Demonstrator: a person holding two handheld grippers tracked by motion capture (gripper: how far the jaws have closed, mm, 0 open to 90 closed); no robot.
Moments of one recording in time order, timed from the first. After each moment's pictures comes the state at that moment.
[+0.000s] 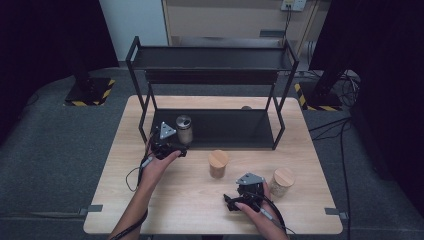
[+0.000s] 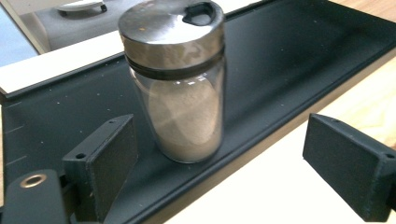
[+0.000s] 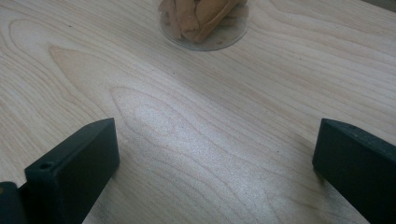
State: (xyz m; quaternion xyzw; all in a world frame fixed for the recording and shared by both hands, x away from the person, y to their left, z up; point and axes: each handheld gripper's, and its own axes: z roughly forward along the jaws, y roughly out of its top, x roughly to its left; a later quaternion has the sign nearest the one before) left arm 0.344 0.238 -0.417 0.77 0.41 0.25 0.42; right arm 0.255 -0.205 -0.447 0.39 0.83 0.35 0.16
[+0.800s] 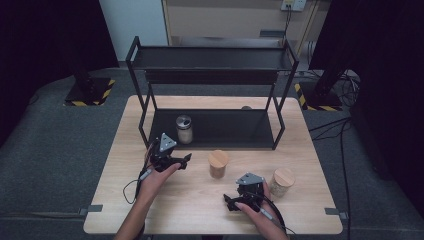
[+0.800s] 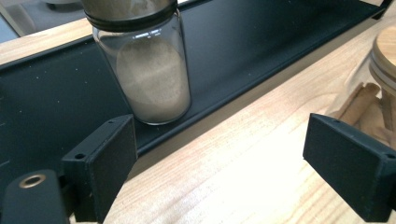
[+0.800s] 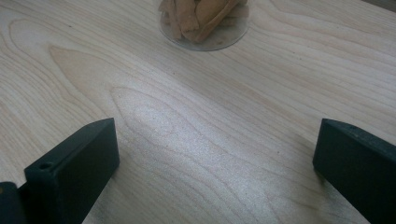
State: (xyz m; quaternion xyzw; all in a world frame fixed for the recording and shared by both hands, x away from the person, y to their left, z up) left arm 0.311 0.236 -0.420 0.78 0.41 0.23 0.42; right arm 0.255 -0.205 -0.447 0.39 0.83 0.35 0.16
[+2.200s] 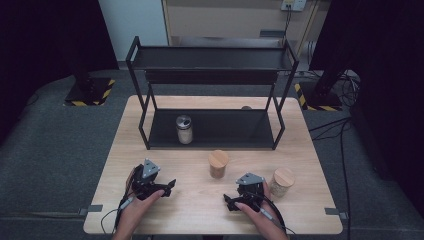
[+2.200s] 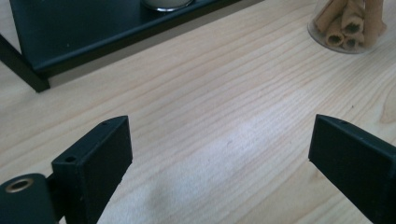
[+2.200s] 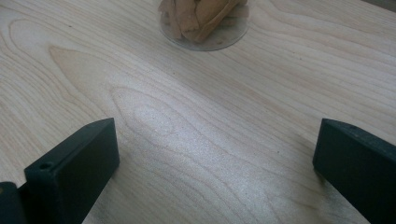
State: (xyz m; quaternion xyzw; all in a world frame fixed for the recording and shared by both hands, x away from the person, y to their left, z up) left arm 0.238 0.268 -0.428 0.79 0.45 0.21 0.37; right arm 0.255 -0.205 -0.447 0.39 0.83 0.35 0.16
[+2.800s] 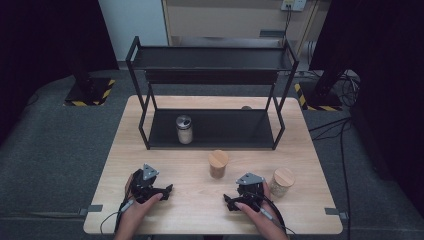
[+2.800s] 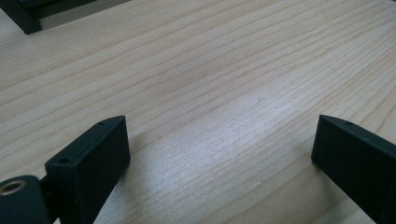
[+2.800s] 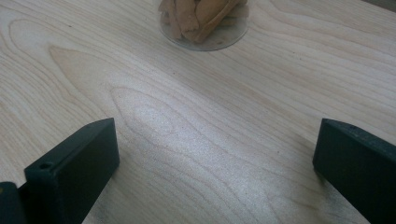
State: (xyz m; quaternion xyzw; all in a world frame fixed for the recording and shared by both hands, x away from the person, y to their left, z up) left arm 0.247 0.266 -0.446 0.79 0.48 0.20 0.33; right arm 0.255 -0.205 -0.447 0.39 0.83 0.35 0.16
